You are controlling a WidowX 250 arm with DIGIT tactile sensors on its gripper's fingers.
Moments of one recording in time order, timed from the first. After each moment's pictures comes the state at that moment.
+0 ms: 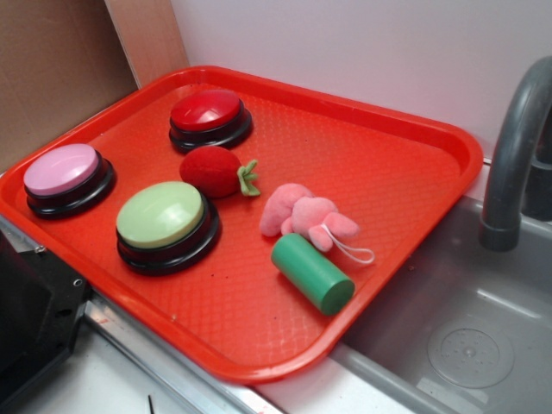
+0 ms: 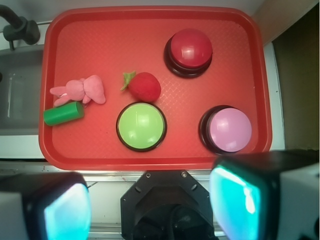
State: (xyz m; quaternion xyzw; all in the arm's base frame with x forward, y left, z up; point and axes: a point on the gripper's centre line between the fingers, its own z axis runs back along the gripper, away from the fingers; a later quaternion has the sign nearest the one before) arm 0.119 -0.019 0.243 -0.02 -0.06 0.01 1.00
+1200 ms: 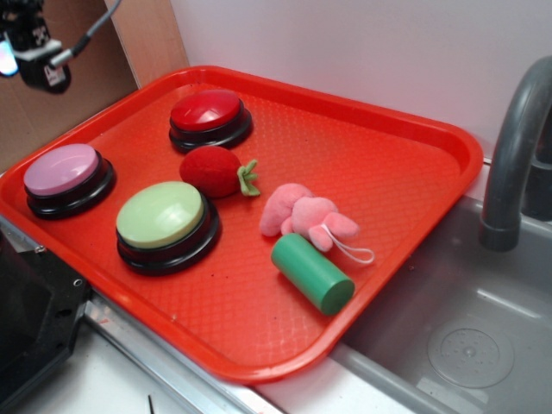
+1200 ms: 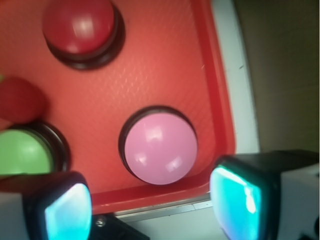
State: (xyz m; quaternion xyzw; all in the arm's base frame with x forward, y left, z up) arm 0.148 0.105 0.127 0.02 0.01 0.08 1.00
